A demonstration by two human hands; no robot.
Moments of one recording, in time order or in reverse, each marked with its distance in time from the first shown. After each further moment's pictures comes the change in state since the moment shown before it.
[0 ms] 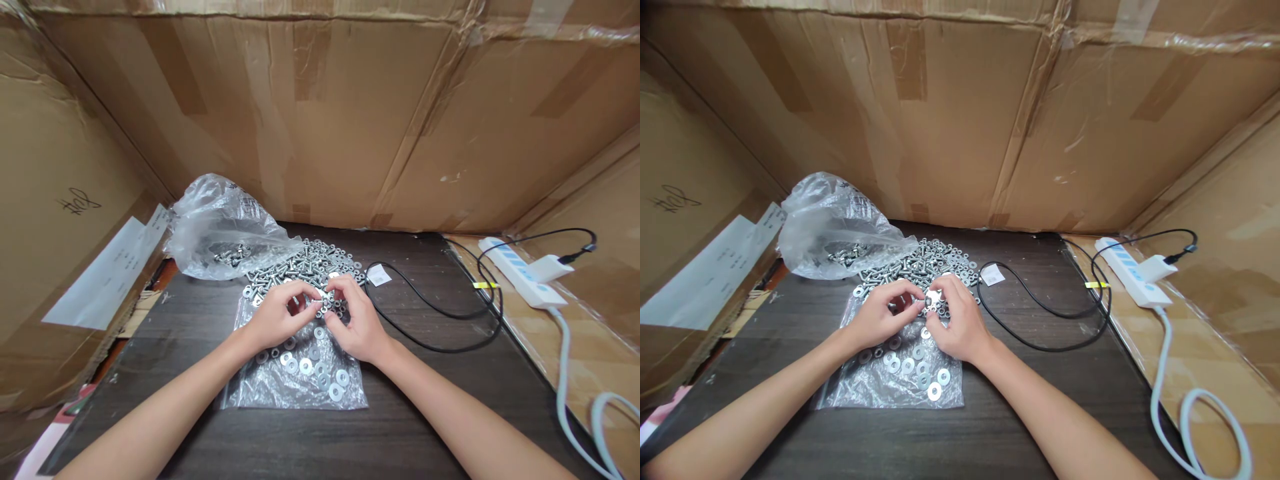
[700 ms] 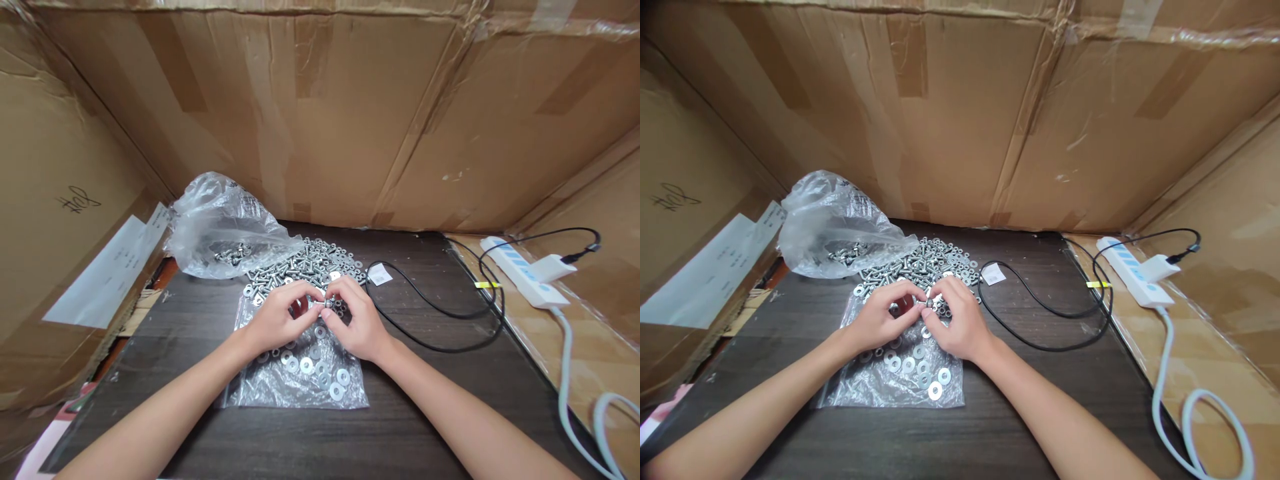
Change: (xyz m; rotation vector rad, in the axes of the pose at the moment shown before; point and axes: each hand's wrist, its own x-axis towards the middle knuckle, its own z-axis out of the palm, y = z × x) left_hand -0.003 0.000 0.000 0.042 -0.016 0.112; right_hand 0.001 0.002 0.001 0.007 -0.016 -0.015
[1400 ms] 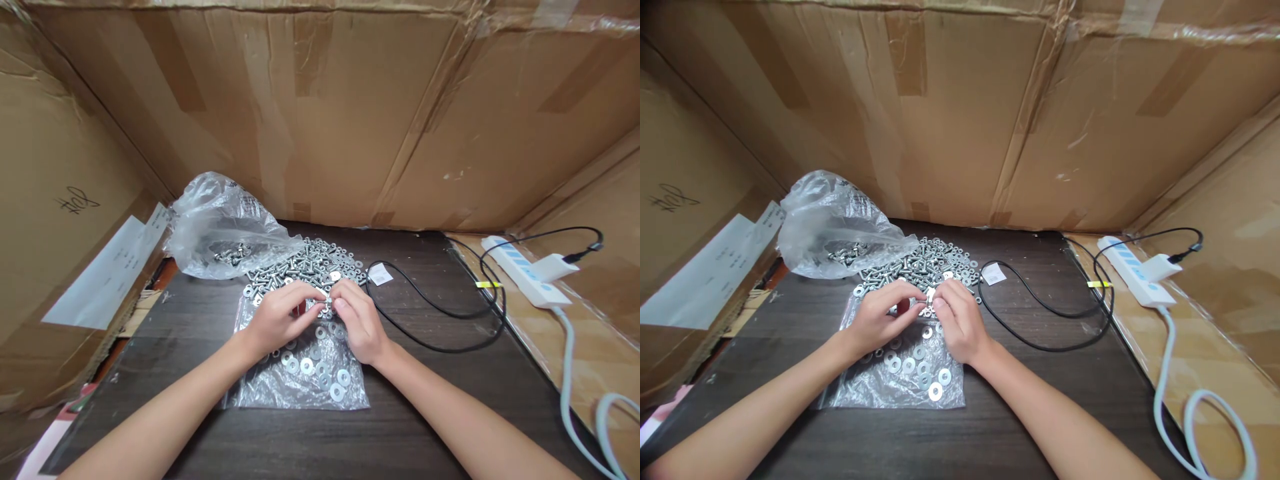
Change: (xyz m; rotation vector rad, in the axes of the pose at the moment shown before) left_hand -0.001 0.000 0.002 0.176 0.109 0.222; right_hand -0.003 -0.003 0.001 0.091 0.004 0.080
